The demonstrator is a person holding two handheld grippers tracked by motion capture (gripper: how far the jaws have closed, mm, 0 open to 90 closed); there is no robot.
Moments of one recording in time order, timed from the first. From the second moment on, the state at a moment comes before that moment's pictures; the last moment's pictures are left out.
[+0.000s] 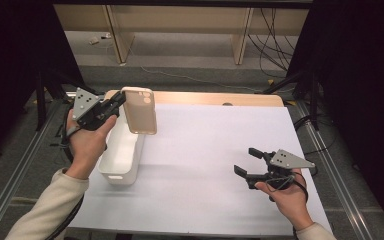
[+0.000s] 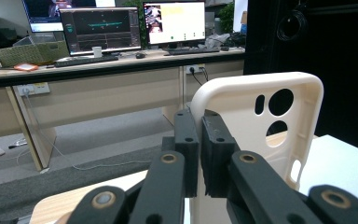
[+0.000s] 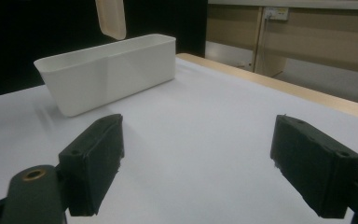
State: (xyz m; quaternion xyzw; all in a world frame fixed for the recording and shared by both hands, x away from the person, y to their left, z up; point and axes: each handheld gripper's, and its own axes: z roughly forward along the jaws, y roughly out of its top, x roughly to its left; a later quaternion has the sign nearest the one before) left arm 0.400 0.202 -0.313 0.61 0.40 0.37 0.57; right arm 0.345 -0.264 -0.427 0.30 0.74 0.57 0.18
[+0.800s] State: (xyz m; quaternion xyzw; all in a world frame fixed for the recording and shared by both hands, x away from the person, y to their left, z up) left arm 0.404 0.211 -0.311 0.61 0.41 0.38 0.57; right arm 0.345 -0.264 -0.427 0.30 0.74 0.57 0.18
